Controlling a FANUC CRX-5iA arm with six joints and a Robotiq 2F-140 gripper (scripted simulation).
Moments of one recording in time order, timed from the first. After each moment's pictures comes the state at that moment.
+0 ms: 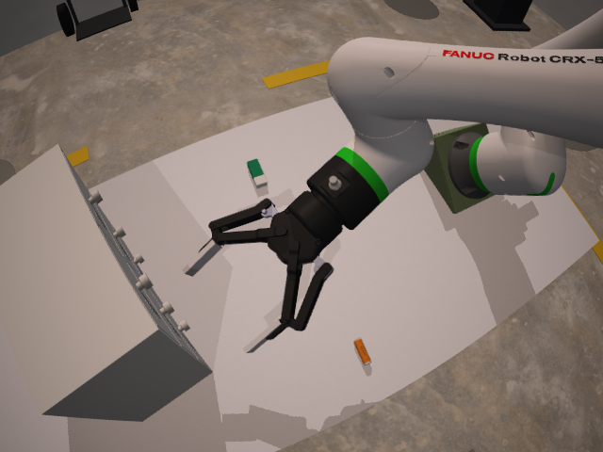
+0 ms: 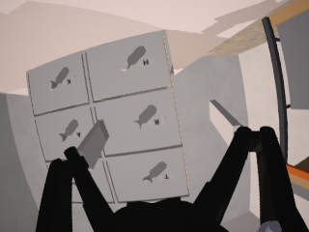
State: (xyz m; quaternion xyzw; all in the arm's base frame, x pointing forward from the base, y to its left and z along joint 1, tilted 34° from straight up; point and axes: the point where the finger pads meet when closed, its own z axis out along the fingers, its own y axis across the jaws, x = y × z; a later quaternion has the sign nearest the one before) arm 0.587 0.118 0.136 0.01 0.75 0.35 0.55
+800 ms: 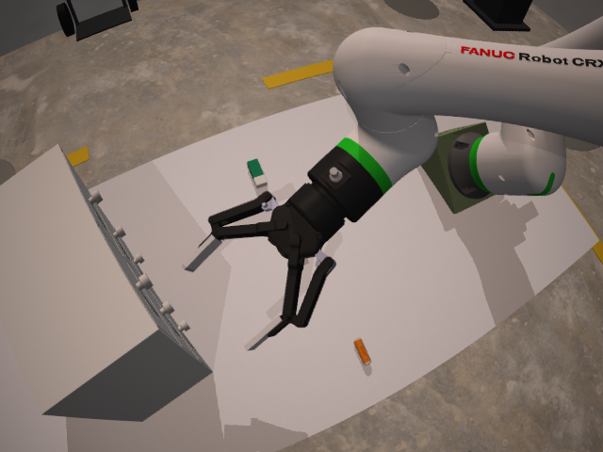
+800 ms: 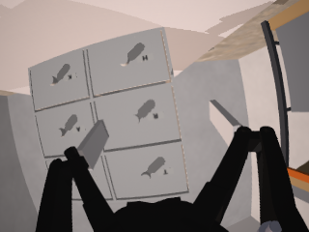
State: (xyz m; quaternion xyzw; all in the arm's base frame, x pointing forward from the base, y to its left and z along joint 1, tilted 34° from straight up) arm 0.586 0.110 0.147 0.00 0.76 0.36 0.54
